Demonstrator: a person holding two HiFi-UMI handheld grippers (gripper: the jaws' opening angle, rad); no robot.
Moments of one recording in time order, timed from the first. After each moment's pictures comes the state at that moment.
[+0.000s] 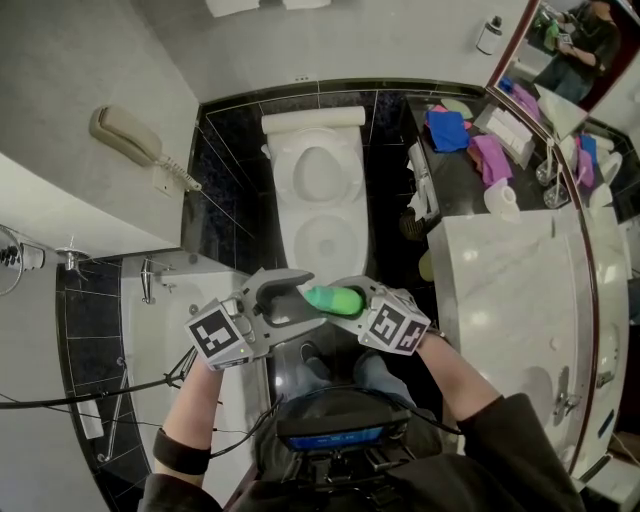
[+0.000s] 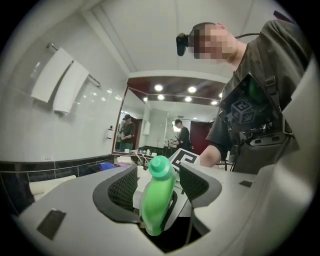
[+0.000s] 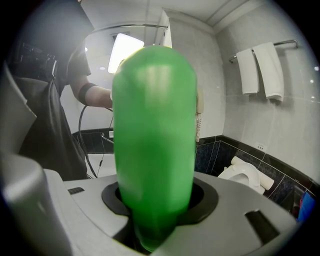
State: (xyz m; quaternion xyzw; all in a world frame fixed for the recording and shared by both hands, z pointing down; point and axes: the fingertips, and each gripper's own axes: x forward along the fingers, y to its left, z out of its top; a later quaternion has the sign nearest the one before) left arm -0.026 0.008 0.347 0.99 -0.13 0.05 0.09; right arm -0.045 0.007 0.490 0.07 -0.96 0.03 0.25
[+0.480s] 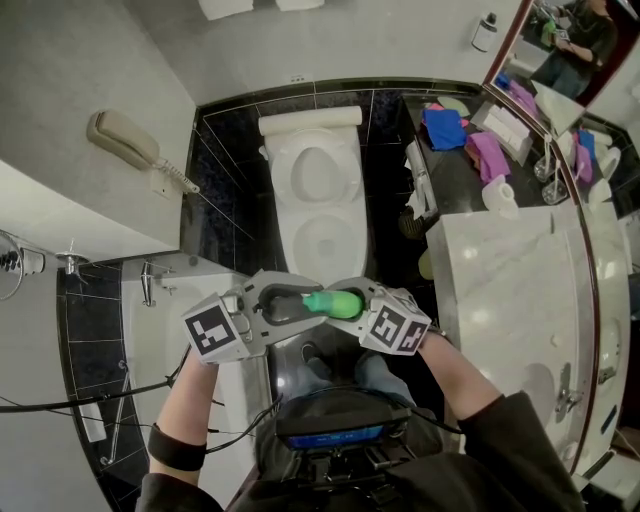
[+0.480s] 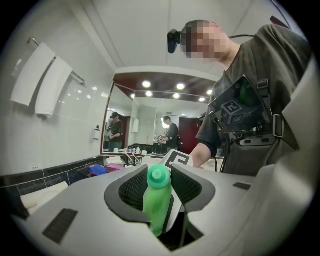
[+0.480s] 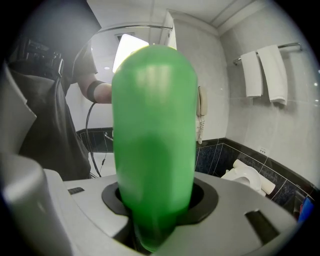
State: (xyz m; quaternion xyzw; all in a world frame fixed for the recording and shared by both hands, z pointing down) left arm -0.015 0.018 0.332 0.99 -0.06 0.07 0.06; right arm -0.045 0.014 0.483 0.05 -0.97 0.02 0.25
